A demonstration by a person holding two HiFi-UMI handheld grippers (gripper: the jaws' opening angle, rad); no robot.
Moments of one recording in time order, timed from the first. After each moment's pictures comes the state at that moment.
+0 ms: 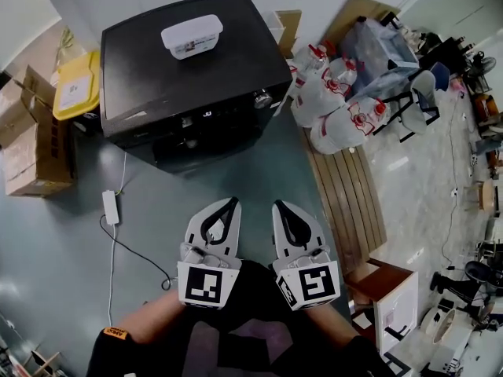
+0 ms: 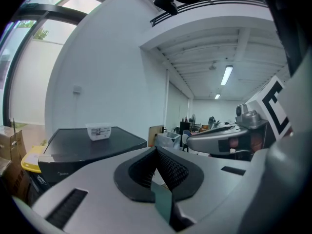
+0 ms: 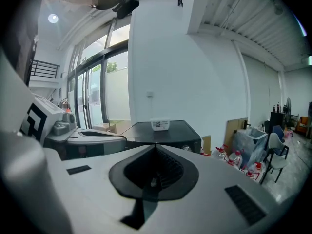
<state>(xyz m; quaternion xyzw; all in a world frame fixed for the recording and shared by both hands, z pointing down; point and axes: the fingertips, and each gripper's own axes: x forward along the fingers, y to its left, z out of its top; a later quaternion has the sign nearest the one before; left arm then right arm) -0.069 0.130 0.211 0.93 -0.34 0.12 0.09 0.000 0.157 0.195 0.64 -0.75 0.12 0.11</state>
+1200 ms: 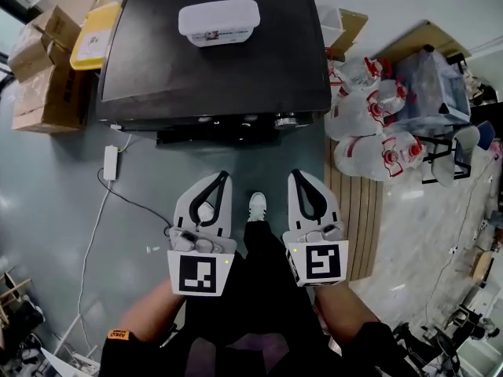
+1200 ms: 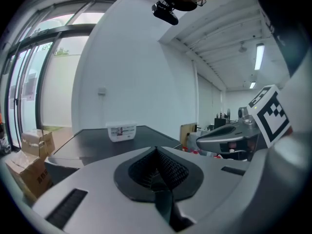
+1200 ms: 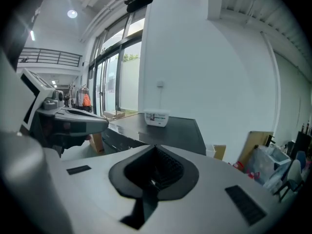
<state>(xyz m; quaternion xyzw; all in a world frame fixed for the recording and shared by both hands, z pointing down) -0.031 -0.018 0.250 0.84 -0.51 0.15 0.08 0.086 -0.023 0.254 0.54 -0.82 0.07 0.19</state>
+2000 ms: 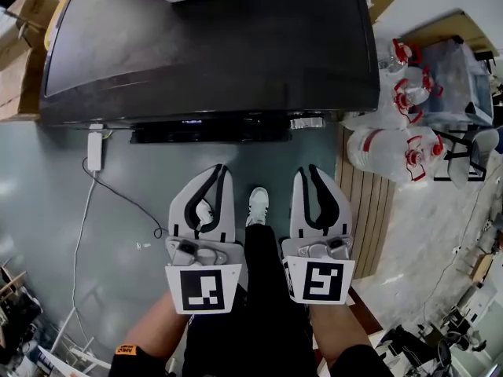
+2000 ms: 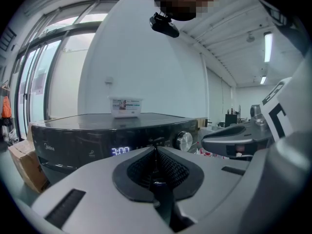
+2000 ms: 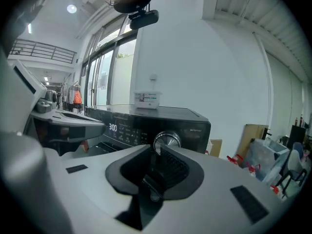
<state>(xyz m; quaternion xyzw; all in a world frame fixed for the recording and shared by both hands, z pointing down) -0.021 -0.072 0.385 0.81 -0.56 0.13 0.09 0.098 -0.071 0.386 0.57 -0.80 0.06 0.17</state>
